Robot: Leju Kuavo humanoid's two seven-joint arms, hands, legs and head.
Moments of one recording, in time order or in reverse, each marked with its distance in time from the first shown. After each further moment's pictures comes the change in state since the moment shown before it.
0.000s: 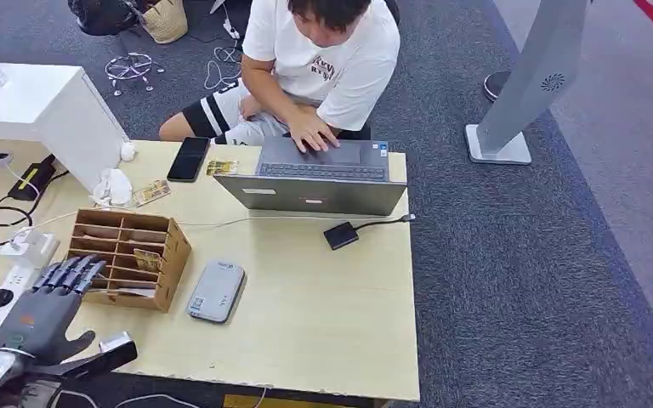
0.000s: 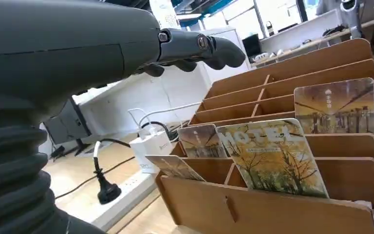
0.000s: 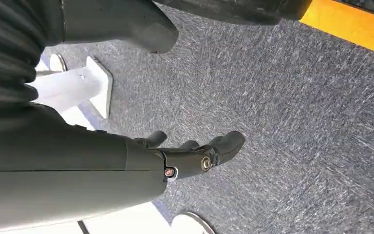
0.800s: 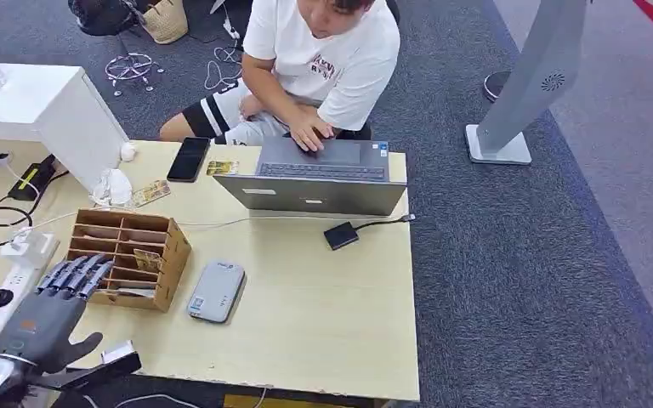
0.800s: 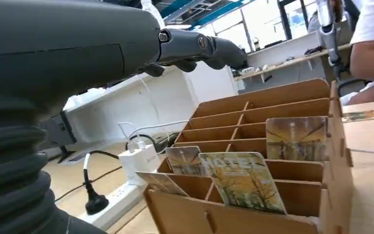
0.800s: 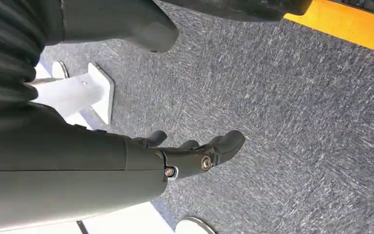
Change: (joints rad) left arm 0.050 0.015 -0.011 -0.098 0.022 0.017 0.004; right arm 0.003 0.000 -0.016 0.000 -0.016 -0.006 -0.003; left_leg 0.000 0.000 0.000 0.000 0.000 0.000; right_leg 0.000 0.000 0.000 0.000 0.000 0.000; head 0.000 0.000
